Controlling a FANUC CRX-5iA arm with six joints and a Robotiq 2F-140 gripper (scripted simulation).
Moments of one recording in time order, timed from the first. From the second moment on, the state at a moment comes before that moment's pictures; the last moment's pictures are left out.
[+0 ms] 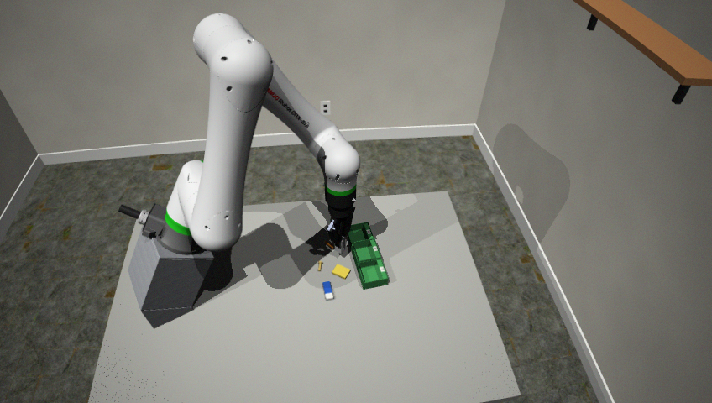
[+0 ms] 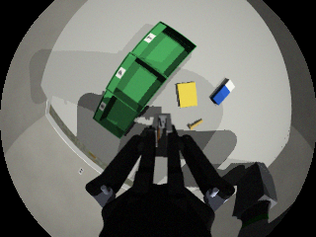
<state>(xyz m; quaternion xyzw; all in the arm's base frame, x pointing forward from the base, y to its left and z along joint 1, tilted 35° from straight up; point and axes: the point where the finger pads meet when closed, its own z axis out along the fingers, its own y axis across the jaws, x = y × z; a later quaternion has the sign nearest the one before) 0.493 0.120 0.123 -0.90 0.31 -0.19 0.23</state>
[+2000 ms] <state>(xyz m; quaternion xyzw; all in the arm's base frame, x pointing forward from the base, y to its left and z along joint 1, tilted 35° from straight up) 0.529 0.177 0.198 -0.74 0.60 -0.10 0.28</state>
